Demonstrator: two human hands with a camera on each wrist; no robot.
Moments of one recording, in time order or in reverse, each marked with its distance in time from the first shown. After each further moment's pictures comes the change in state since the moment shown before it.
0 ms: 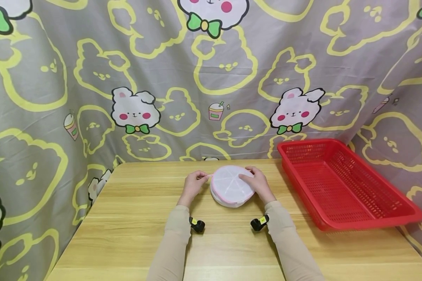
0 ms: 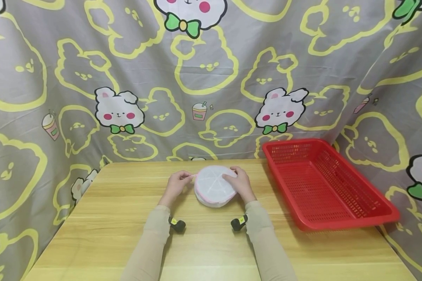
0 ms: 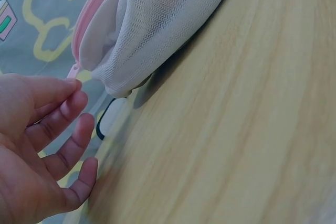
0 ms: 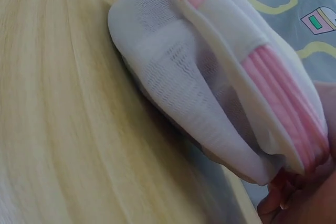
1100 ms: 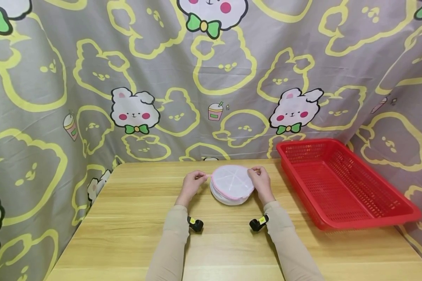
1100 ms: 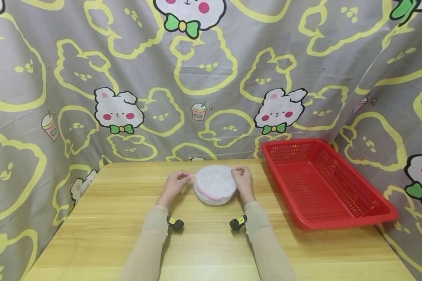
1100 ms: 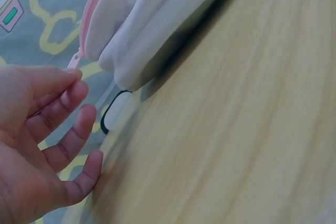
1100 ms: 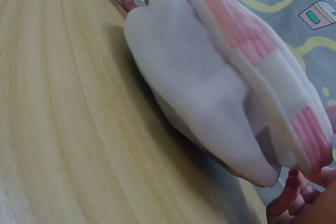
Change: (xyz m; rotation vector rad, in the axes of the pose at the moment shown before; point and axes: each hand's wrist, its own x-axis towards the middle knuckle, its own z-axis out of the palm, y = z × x) left_hand 0.000 -0.002 -0.005 -0.065 -0.037 -0.034; right_hand -0.003 -0.004 0.000 0.223 0.243 0.165
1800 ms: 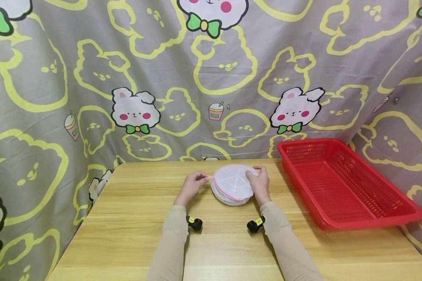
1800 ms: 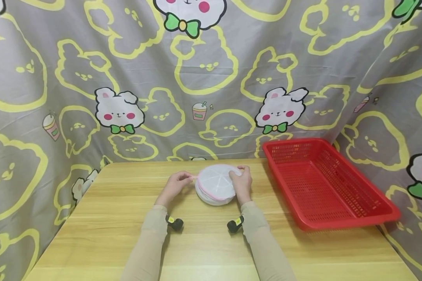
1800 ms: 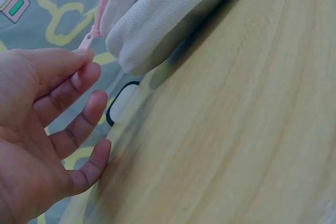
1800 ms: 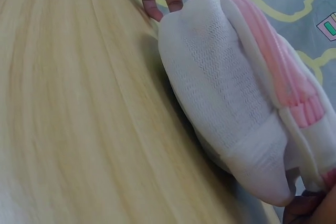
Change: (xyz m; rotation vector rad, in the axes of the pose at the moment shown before) left_hand -0.002 -0.001 -0.006 0.028 -0.116 0.043; right_hand -0.003 0.005 0.010 -0.032 0.103 -0.060
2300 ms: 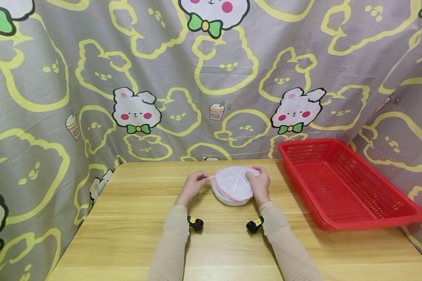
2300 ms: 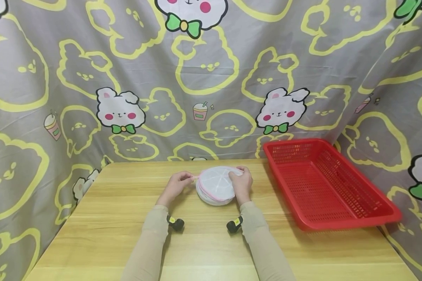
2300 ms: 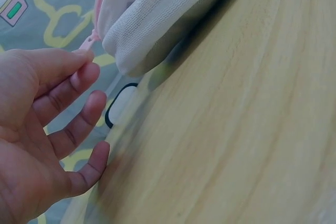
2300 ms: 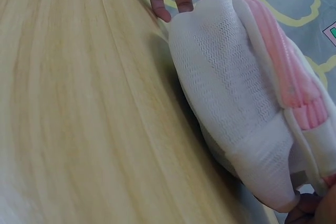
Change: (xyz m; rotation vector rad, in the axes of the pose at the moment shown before) left_hand 0.001 -0.001 0.001 0.037 -0.006 0.010; right_hand -0.001 -0.002 0.003 0.022 0.031 0.006
